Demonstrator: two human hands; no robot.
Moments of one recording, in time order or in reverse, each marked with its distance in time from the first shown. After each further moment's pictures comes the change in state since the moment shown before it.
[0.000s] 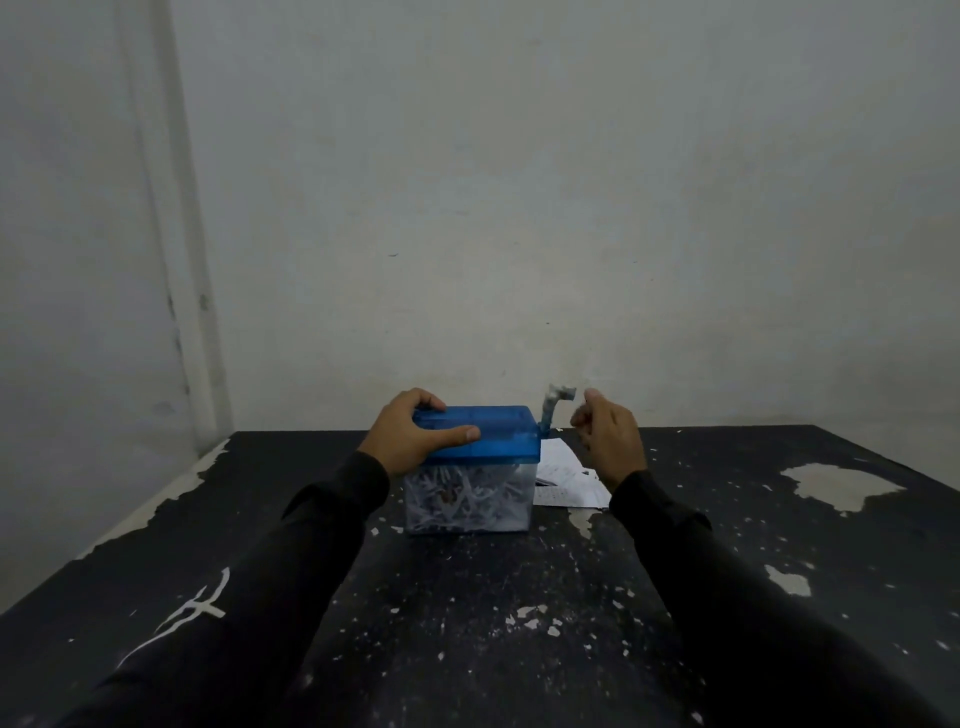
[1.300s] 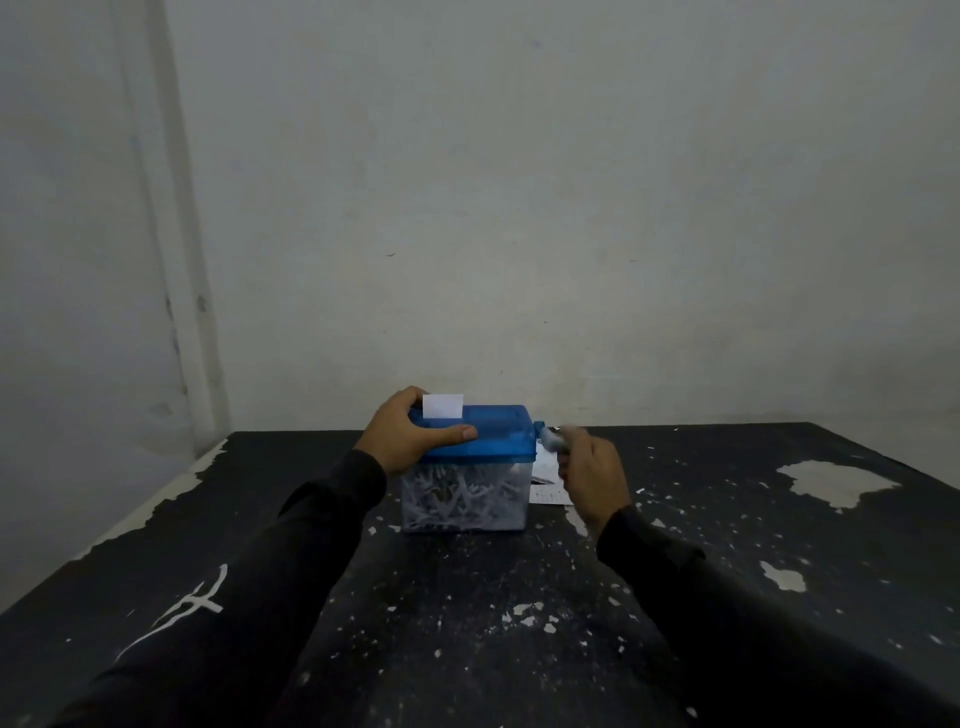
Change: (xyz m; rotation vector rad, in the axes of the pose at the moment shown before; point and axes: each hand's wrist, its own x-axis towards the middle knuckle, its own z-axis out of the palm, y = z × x) left_hand -0.002 0.005 -0.001 0.024 -0.005 -0.007; right_hand -0.057 -0.017 0.012 0.034 -0.112 0.104
